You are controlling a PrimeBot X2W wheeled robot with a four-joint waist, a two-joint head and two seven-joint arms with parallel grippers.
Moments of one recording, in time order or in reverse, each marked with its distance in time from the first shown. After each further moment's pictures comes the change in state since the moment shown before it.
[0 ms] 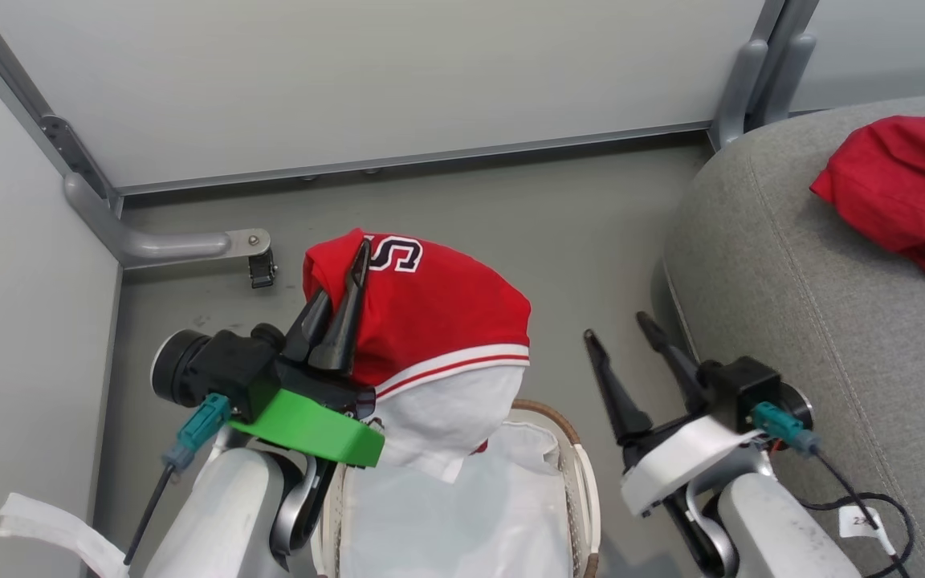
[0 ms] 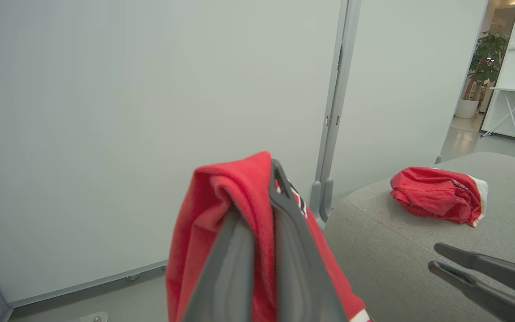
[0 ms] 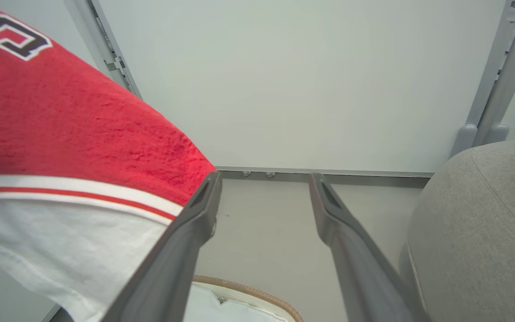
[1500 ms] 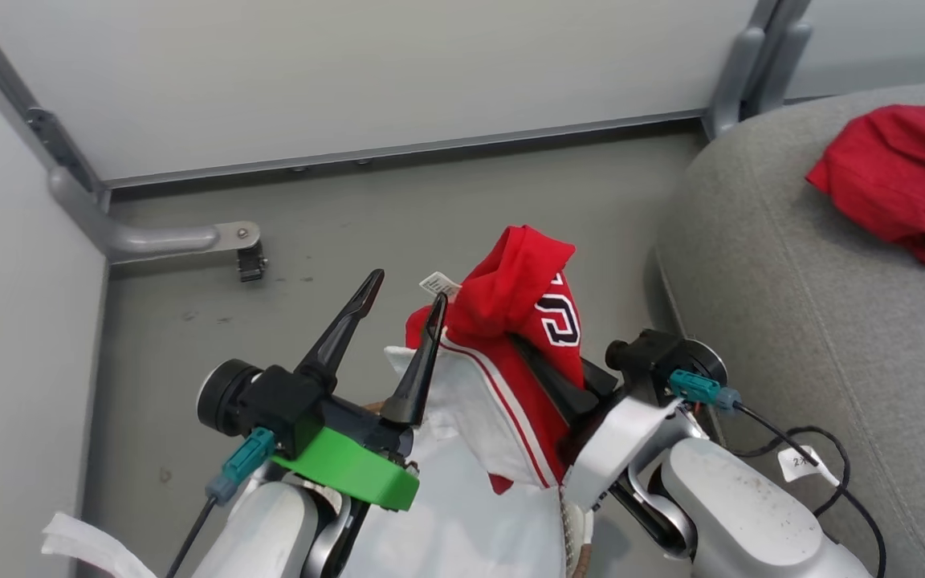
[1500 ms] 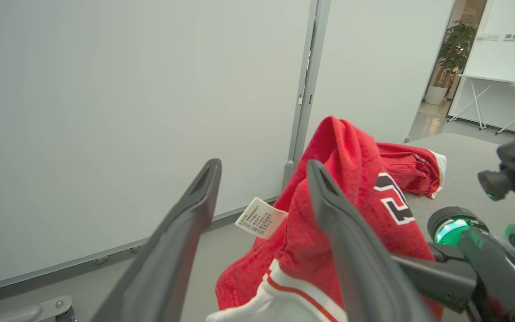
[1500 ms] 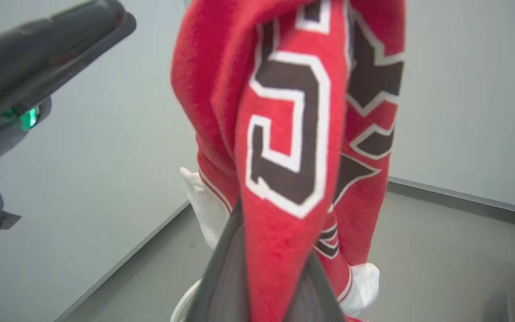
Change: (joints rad) left arm 0.051 -0.009 -0.085 -0.020 0.000 0.000 0.000; right arm -0.221 -0.093 0.415 0.080 0.223 0.000 0.000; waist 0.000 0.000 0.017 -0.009
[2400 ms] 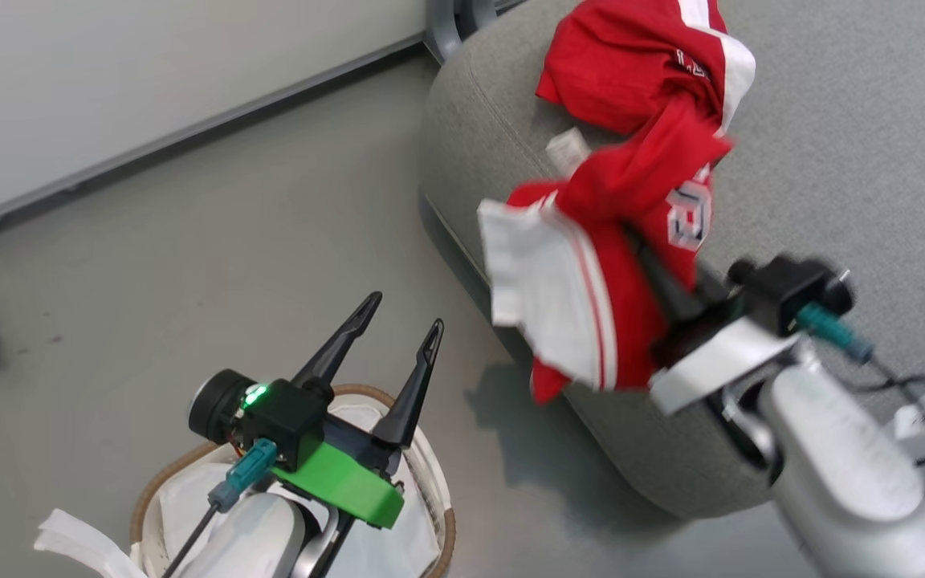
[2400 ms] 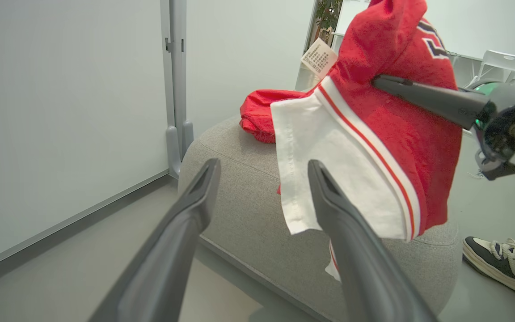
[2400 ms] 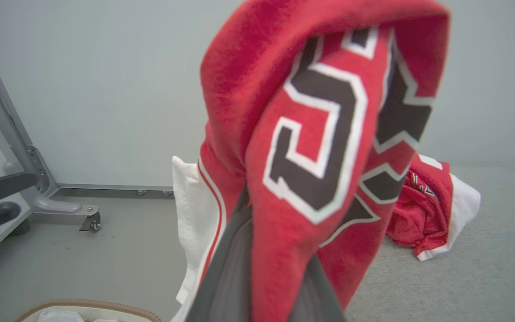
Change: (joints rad) left arm 0.004 0.070 -0.053 0.024 0.007 0.000 0.000; right arm 0.043 -0.044 -0.307 -0.170 -0.169 0.000 0.000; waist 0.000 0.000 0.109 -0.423
